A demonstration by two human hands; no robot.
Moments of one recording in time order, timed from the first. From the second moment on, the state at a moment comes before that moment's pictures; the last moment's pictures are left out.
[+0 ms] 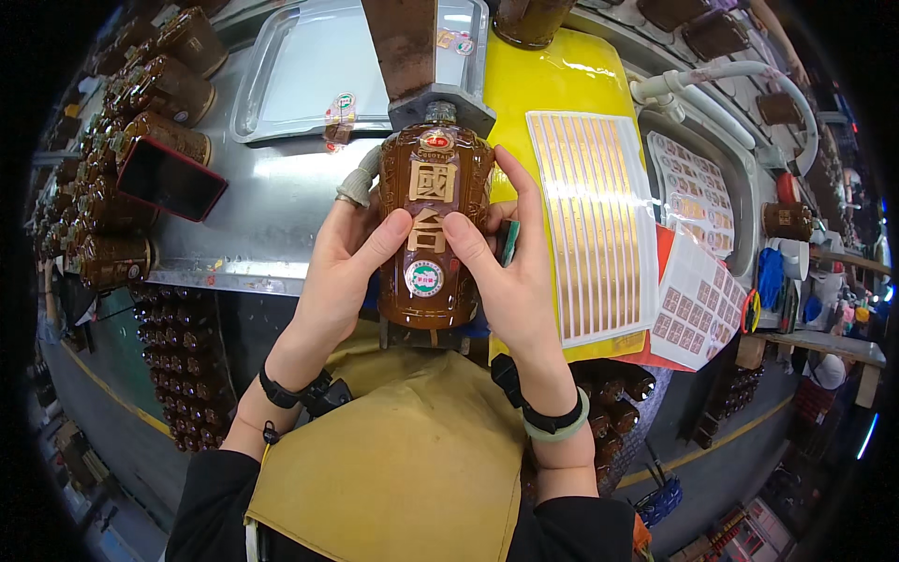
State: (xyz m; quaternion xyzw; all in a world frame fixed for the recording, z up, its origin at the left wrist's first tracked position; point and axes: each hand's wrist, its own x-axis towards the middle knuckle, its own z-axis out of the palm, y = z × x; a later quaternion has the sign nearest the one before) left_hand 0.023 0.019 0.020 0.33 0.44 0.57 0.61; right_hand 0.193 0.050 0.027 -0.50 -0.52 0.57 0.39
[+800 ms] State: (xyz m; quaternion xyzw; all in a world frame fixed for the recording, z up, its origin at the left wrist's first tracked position) left_hand 0.026 0.028 0.019 0.39 0.46 0.58 0.55; right_hand 0.178 0.086 0.039 -0.53 -0.54 0.52 0.39
